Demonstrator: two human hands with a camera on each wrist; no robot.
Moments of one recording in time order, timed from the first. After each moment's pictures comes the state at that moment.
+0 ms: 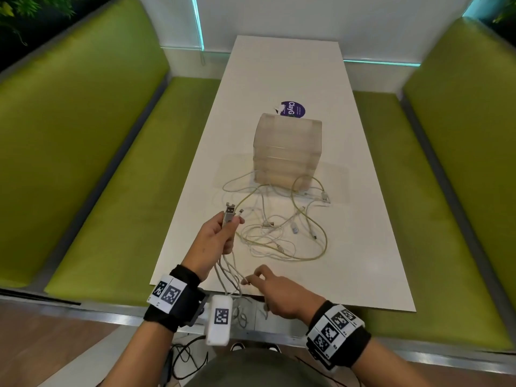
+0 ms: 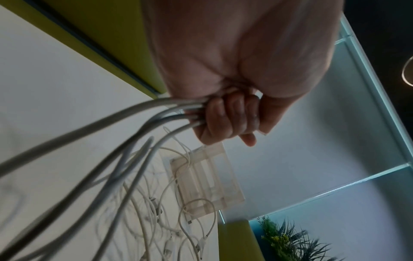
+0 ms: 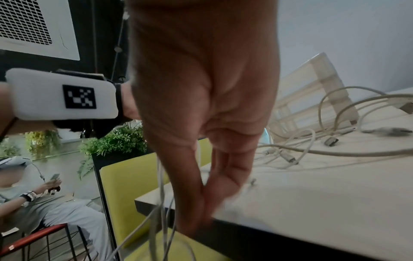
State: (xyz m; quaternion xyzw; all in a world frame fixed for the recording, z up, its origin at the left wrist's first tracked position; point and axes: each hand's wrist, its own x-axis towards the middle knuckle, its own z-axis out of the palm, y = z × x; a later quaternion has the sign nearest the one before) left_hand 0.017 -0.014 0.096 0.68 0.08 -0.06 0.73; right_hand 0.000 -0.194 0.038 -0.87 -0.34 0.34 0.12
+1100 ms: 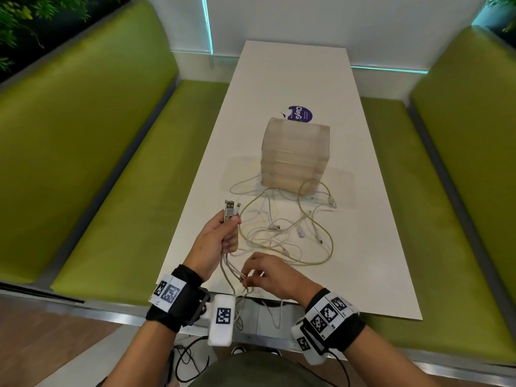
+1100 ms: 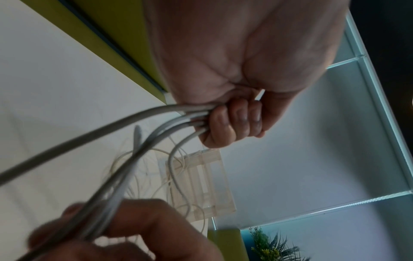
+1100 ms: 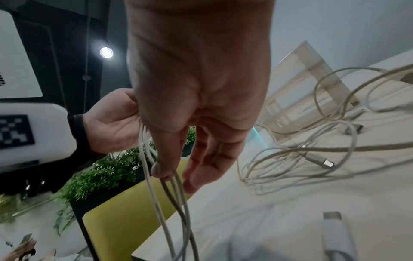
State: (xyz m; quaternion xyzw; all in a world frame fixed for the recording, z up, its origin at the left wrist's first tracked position) left_hand 0.017 -0.006 0.102 0.56 0.10 -0.06 0.82; right_hand 0.025 -0.172 0.051 -0.82 -0.28 0.30 0.40
